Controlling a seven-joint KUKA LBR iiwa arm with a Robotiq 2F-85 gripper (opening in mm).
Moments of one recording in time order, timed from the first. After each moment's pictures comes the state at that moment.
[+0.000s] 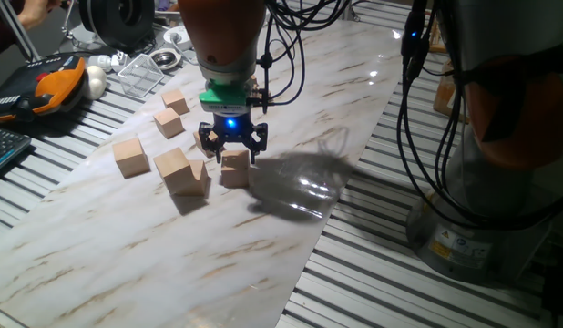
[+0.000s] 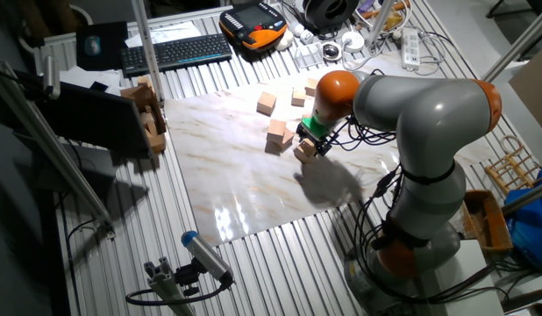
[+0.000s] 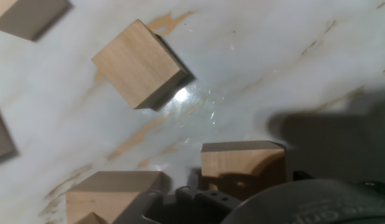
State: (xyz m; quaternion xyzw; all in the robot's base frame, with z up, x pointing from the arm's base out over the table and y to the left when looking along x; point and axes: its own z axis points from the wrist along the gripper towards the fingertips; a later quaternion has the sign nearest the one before) arm 0.485 0.057 0.063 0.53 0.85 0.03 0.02
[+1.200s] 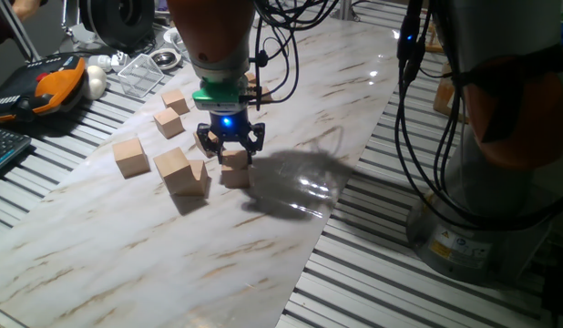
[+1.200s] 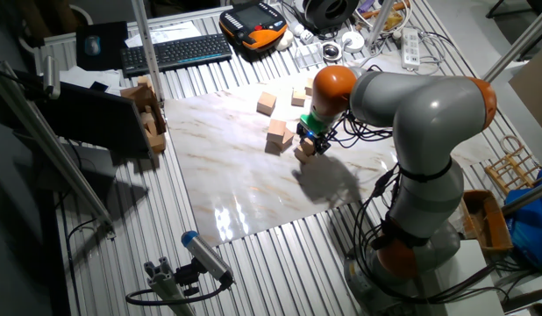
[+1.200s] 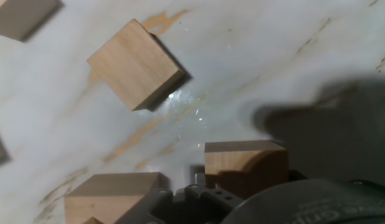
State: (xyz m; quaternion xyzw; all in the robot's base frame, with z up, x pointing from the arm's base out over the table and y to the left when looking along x) arm 0.485 0.057 0.063 0.54 0.84 0.01 0.00
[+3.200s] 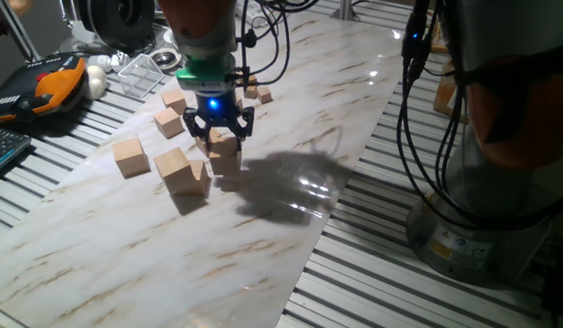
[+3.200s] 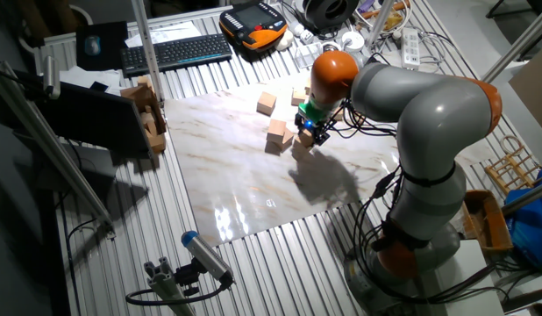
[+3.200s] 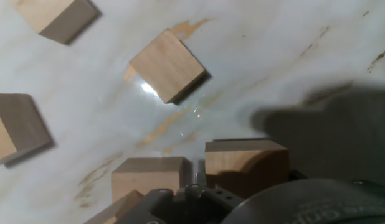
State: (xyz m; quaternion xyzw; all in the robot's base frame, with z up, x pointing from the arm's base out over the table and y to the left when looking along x) arm 0.501 0.070 0.110 0.54 0.84 0.01 0.01
